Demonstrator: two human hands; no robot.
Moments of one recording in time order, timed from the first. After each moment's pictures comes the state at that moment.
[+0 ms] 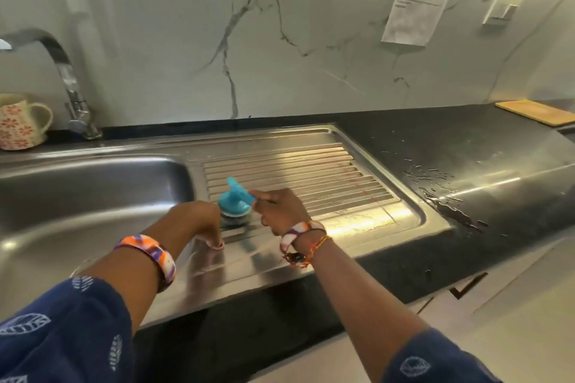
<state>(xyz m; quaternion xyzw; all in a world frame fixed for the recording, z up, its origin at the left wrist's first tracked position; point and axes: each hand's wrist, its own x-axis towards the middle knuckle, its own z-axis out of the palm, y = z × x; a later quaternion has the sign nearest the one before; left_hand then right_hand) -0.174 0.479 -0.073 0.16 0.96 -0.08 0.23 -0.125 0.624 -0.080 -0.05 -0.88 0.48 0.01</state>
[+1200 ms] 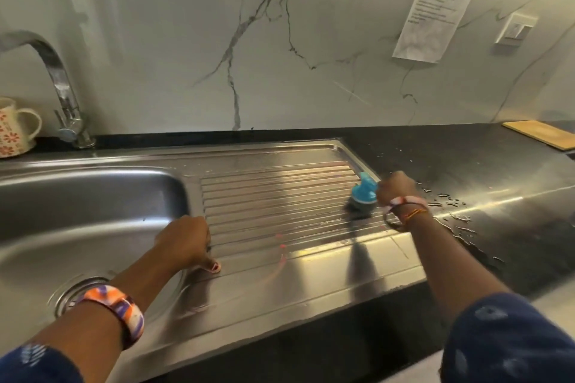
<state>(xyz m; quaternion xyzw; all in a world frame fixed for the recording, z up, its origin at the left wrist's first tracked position) -0.196 0.464 -0.092 0.15 0.98 0.02 0.13 -0.172 0.802 -0.039 -0.32 -0.92 0.22 0.10</state>
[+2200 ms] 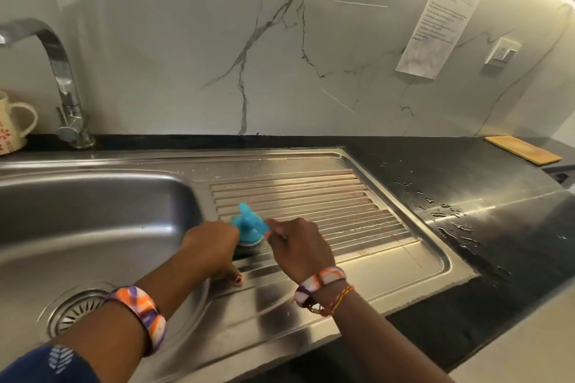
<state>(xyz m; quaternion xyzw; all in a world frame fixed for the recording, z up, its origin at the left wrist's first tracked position) -0.203 0.462 -0.086 0.24 0.97 -0.02 0.10 -0.147 0.603 -0.081 -0.03 -0.97 0.20 0.11</state>
